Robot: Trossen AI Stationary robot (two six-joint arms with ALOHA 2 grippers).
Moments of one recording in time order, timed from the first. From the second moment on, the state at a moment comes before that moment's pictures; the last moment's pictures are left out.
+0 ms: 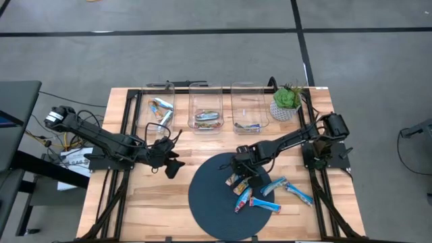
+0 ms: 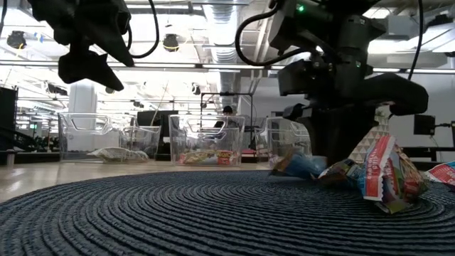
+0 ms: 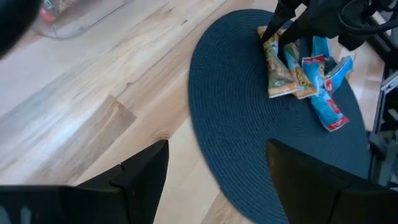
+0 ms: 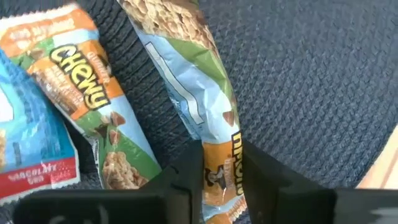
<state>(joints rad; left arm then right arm) -0.36 1.05 0.67 -0.42 -0.34 -1.02 0.20 1.80 1.05 -0.58 -0.05 -0.16</state>
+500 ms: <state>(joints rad) -0.36 1.05 0.67 -0.38 -0.43 -1.13 0.13 1.80 1.05 -0.52 -0.24 0.09</state>
